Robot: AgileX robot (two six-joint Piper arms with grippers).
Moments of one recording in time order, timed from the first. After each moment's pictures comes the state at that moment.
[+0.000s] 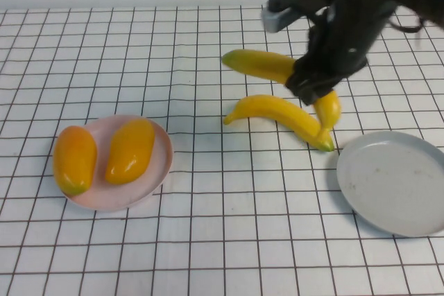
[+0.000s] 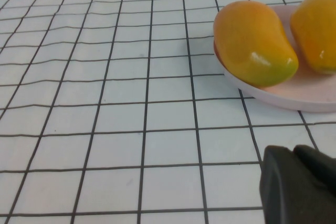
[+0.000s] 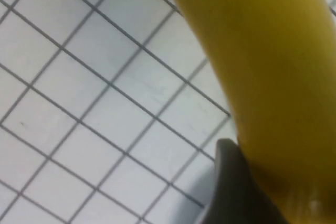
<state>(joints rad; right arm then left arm) 0.49 1.95 -1.88 -0.01 1.22 -0.19 -0.04 -0.01 0.02 0.06 0.38 0.00</state>
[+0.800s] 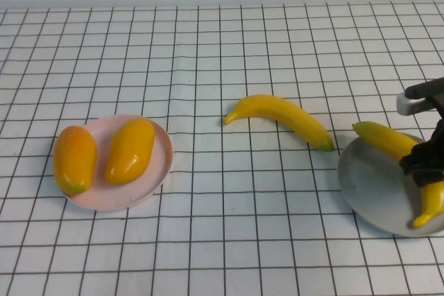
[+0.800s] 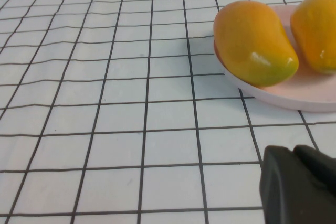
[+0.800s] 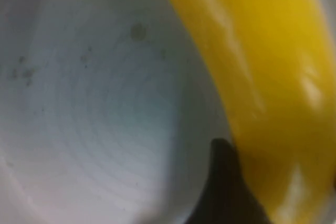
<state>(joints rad) 0.16 1.71 -1.08 -0.09 0.78 -0.06 -0.04 -0.01 0.02 0.06 0.38 0.00</state>
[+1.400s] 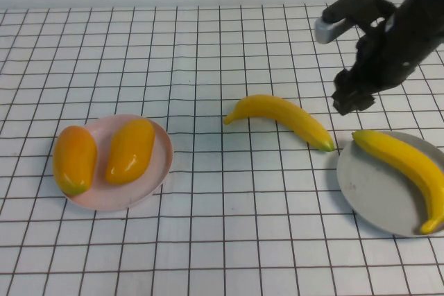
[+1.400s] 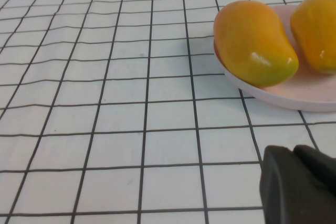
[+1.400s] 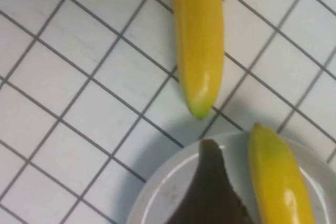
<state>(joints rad) 0.34 1.81 -1.60 0.04 1.05 -0.36 -0.04 -0.01 0.02 0.06 0.38 0.00</state>
